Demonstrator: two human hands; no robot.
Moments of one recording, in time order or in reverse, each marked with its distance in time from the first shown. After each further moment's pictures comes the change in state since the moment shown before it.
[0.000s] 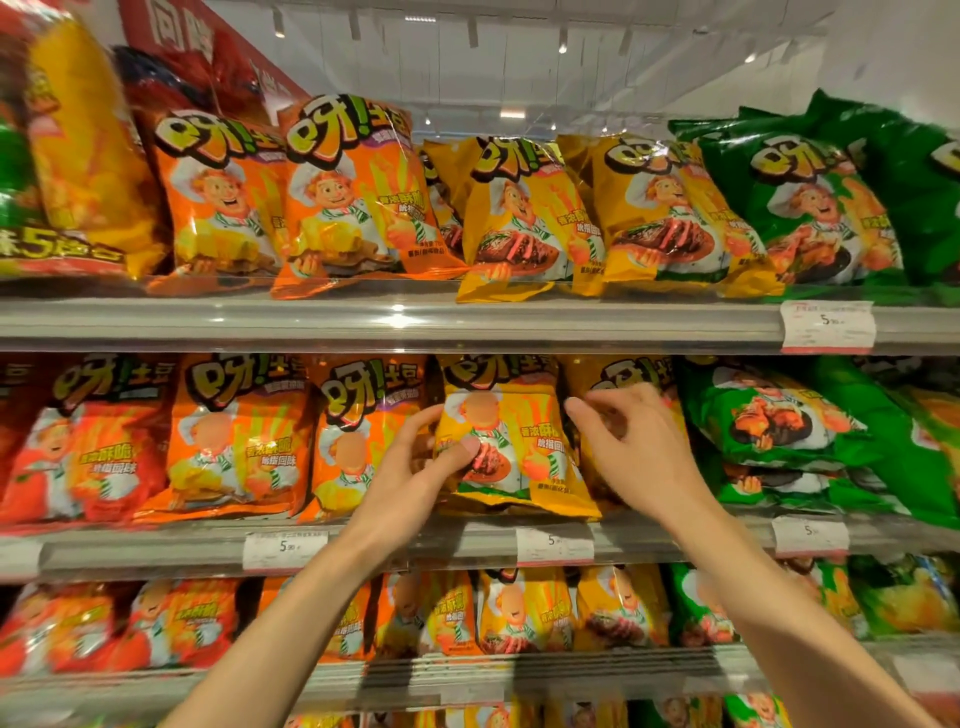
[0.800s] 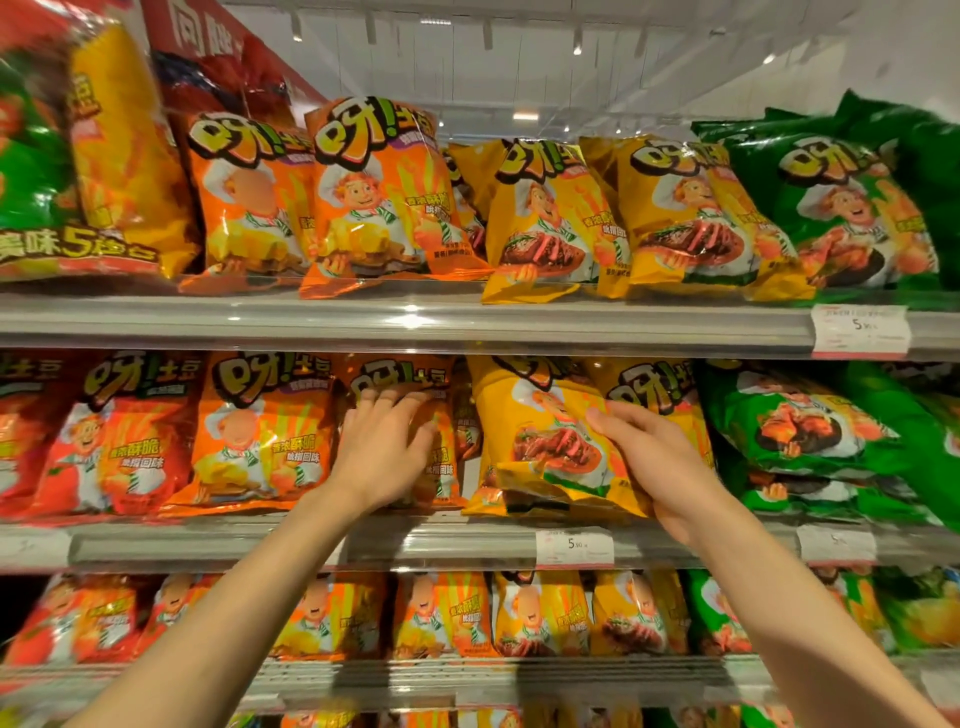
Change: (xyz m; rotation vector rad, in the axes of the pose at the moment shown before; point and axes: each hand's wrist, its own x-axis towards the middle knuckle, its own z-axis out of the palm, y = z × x) left_hand 0.055 -0.022 -0.047 0.974 0.195 0.203; right_hand 0.006 0.004 0.015 0.725 -0.208 0.379
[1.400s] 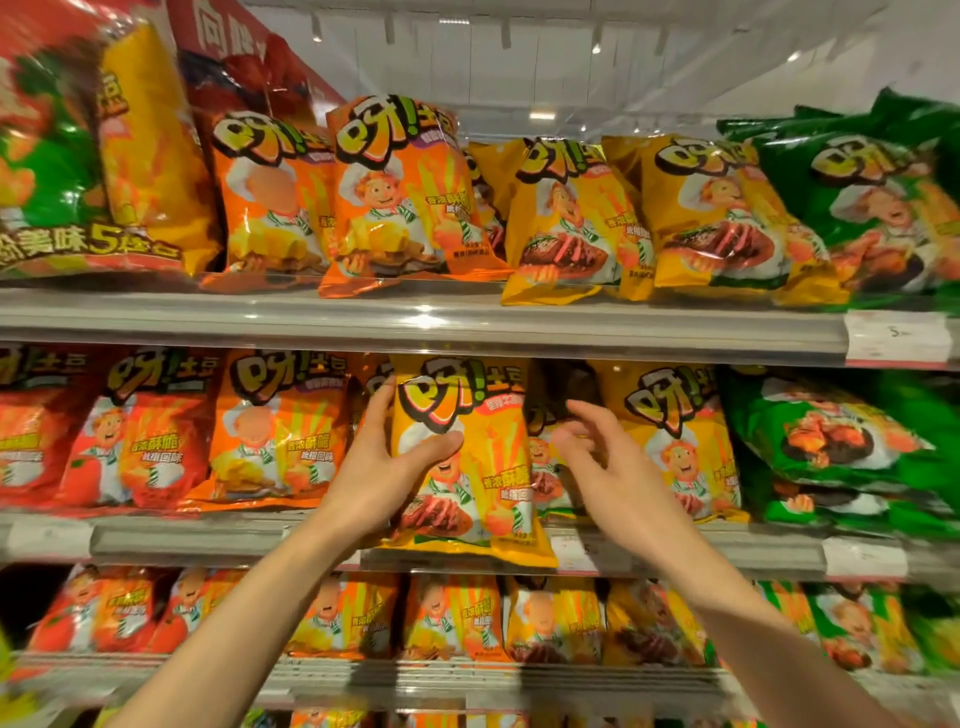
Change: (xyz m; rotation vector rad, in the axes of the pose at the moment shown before) left_hand -0.045 0.018 -0.035 -0.884 -0.029 -0.263; right_hand -0.027 -0.003 0.041 -0.451 -0.033 -0.307
